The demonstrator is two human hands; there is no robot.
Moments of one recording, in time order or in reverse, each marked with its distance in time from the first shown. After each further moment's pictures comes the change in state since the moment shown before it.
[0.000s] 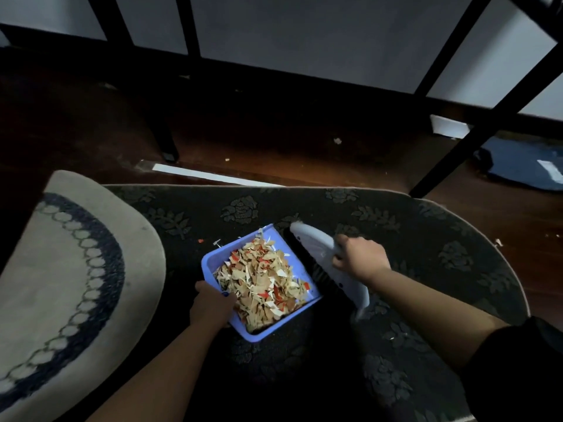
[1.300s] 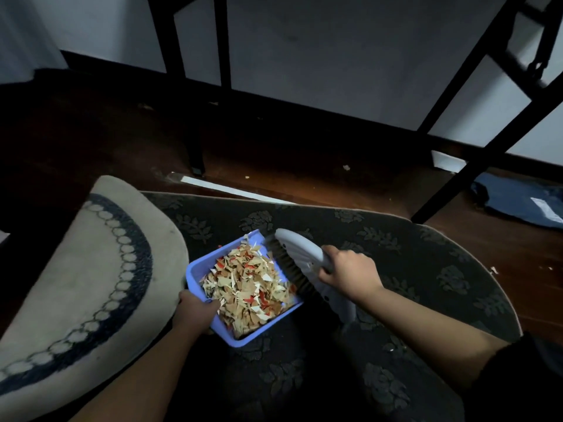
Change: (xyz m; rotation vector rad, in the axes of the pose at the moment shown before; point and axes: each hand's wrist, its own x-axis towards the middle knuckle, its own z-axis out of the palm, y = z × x) left_hand -0.022 -0.048 -0.056 -0.239 0.091 0.007; right_hand -0.051 -0.057 -0.035 -0.024 0.232 -0.149
